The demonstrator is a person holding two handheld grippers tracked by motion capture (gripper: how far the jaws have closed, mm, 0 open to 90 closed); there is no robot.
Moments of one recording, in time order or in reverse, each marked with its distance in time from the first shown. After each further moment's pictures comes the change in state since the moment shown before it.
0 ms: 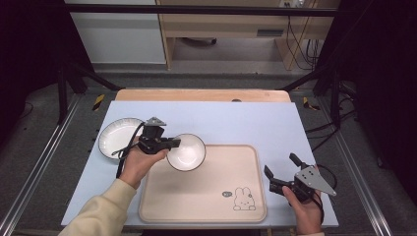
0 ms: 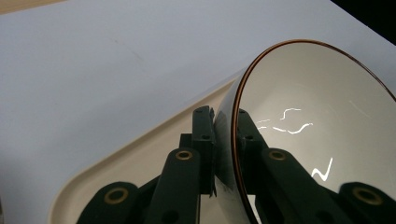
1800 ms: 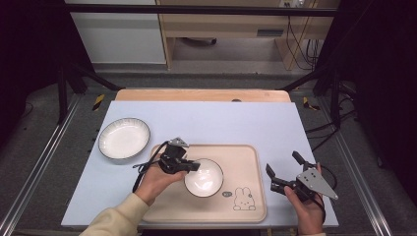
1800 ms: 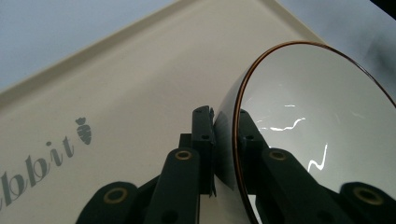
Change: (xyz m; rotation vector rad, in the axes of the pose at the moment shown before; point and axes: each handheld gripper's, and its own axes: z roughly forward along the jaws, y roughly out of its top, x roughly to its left) left arm -0.047 -0.030 0.039 0.150 -0.163 0.050; right arm -0.002 0.002 -0.003 -0.074 -0.019 -0.053
